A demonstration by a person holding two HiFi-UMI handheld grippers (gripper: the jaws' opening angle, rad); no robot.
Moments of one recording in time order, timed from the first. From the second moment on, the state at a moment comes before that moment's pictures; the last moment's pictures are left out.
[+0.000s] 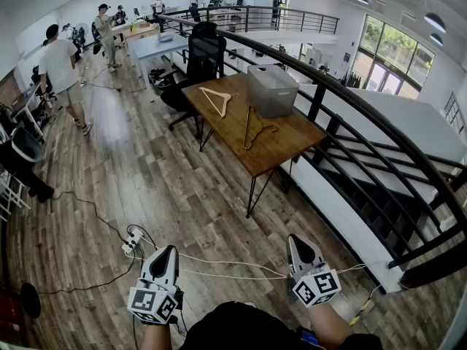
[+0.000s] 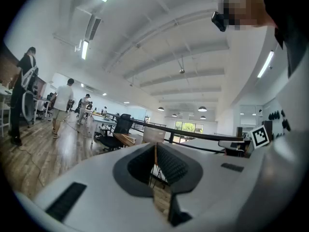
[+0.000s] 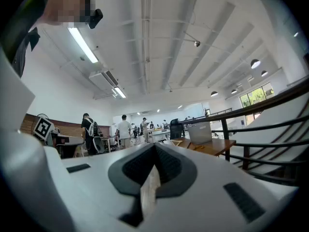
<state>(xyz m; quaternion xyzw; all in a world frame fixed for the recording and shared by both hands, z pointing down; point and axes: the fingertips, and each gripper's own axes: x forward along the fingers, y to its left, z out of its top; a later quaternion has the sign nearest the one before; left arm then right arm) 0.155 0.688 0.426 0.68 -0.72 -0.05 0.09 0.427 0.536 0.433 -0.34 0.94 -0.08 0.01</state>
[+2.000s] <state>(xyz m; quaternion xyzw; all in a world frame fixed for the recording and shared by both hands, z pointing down) 0.260 0.579 0.424 0.71 -0.70 -0.02 0.11 0.533 0.462 0.429 -0.35 0.92 -0.13 0.08</state>
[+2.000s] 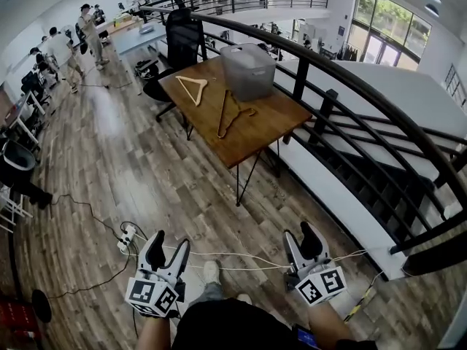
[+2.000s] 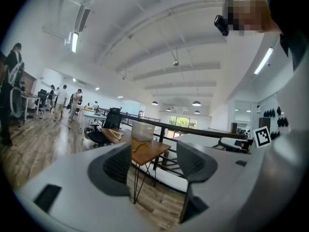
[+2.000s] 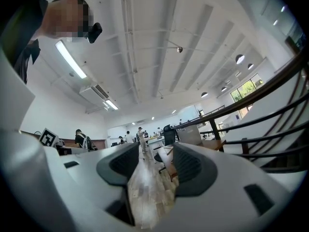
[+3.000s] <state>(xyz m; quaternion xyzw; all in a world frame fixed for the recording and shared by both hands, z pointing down) 0.051 0.426 0.415 0.75 -0.65 -0.05 0.09 0.332 0.310 0.385 -0.41 0.91 -0.06 0.06</state>
